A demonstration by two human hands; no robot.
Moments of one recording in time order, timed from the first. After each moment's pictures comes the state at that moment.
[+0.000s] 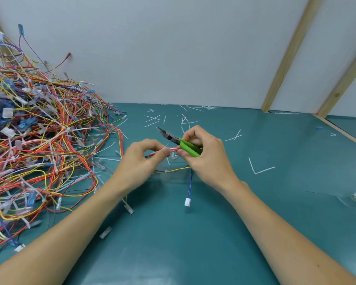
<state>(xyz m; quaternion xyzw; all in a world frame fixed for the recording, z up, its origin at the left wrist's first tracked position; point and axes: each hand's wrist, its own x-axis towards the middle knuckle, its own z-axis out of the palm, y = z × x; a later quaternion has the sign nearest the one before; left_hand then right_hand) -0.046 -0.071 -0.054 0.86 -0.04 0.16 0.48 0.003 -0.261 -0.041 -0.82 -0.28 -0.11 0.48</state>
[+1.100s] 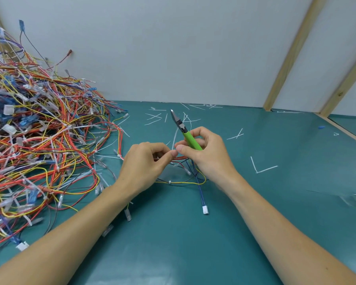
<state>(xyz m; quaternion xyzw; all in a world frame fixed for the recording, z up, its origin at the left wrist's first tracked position) -0.045 -0.082 -0.061 0.89 -0.03 0.22 0.39 -0.002 -0.256 -0.033 -0.77 -0.18 0.02 0.61</state>
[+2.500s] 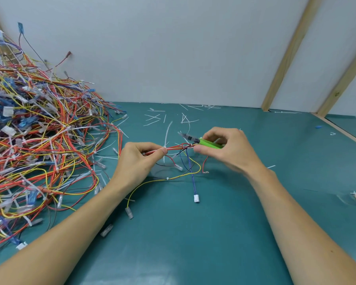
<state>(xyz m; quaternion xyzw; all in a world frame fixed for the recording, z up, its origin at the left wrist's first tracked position) -0.042 -0.073 -0.063 0.81 0.03 0.19 0.55 0.034 -0.310 -0.028 -0.88 -0.24 -0.08 0.41</state>
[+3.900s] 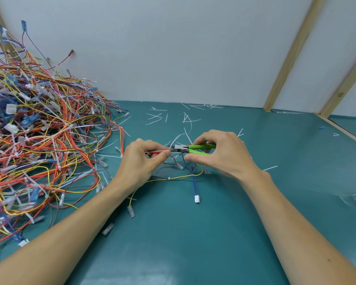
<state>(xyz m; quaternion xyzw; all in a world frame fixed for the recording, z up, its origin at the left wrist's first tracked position) -0.043 -0.073 -0.065 0.85 -0.02 0.22 0.47 0.027 -0.296 -0.032 -0.91 -0.27 -0.11 0.30</state>
